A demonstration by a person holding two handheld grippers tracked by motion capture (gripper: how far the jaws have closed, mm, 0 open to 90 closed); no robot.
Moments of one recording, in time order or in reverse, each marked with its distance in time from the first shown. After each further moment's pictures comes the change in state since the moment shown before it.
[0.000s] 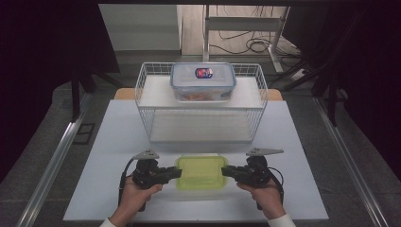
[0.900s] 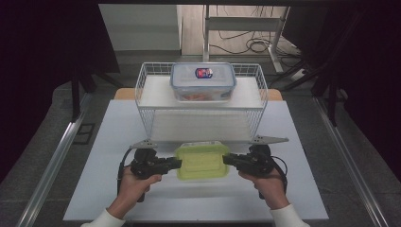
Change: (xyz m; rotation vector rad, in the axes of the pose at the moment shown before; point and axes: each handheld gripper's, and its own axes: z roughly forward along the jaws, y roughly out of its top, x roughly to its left) left arm -0.002 0.030 -0.013 -0.033 -0.017 0.013; right arm 0.010 0.036 -0.017 -0.046 -0.018 -0.066
